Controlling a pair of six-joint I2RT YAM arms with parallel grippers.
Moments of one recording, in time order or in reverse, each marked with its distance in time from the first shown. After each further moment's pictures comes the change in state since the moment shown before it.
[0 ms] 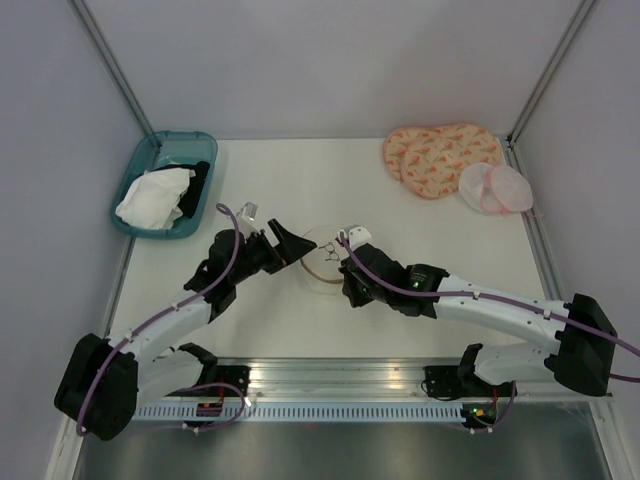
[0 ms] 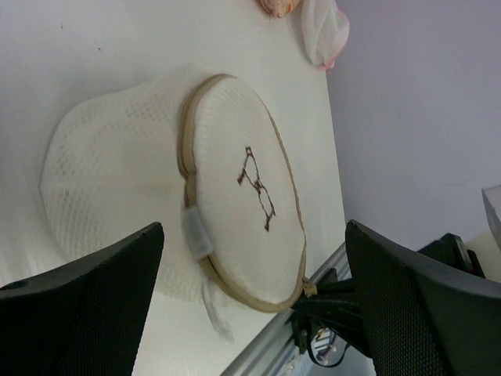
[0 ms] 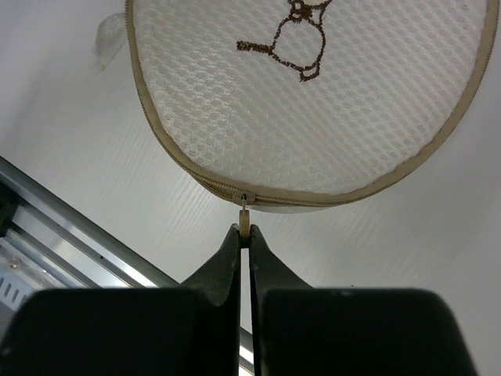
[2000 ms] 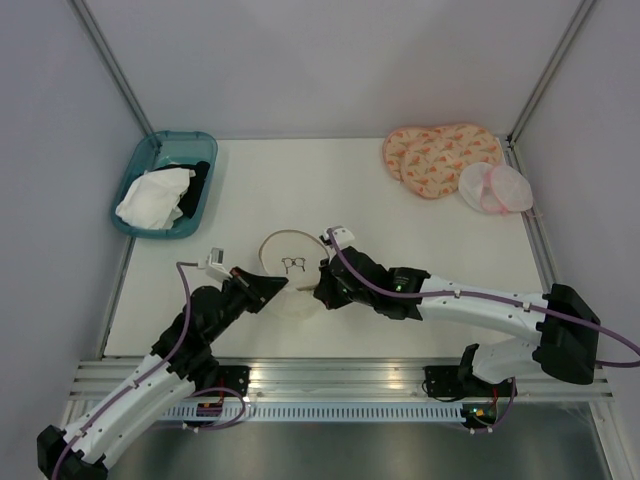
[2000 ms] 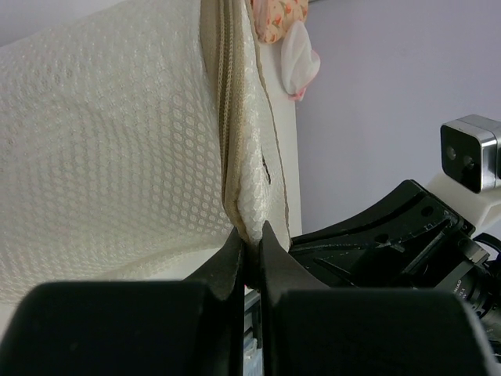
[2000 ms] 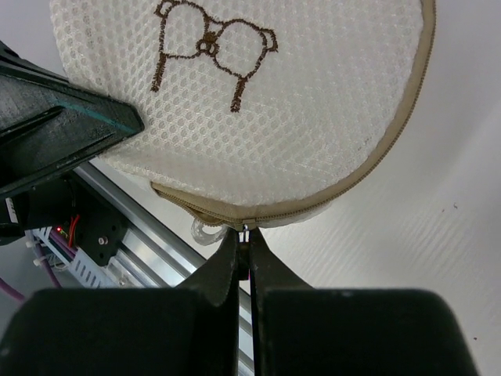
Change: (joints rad) left arm -0.173 -0.777 -0.292 -0.383 -0.331 -0.277; right arm 0.068 0.097 0.044 0.168 -0.035 0.173
